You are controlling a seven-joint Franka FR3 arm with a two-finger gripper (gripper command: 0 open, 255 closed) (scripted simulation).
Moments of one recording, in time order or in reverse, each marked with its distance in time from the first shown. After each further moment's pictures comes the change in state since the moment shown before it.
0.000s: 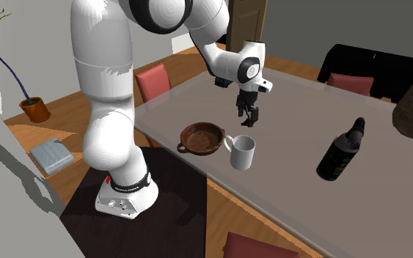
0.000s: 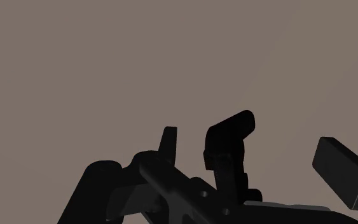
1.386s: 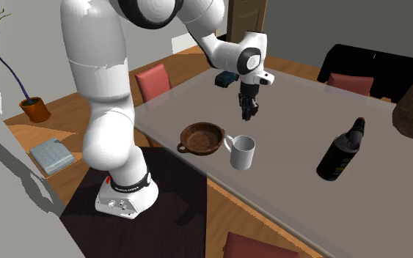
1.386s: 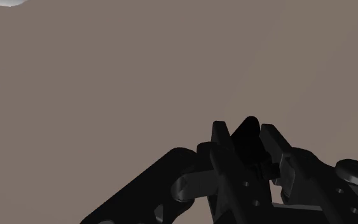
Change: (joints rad) arm -0.008 -0.058 0.014 0.018 0.046 -0.067 -0.035
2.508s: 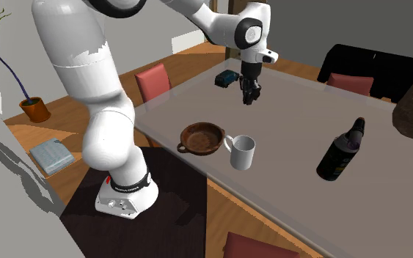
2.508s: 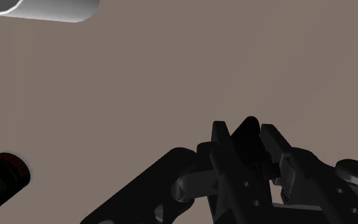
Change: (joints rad) arm -0.012 -0.164 0.012 0.053 0.109 -0.194 -0.088
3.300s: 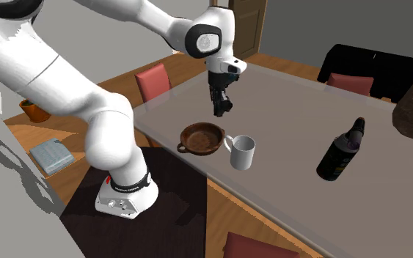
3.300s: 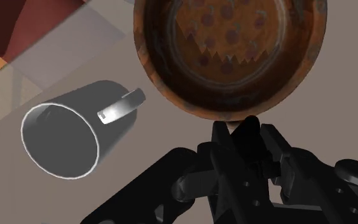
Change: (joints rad) arm 0.076 -0.497 -0.060 -0.466 0.207 0.000 -0.144
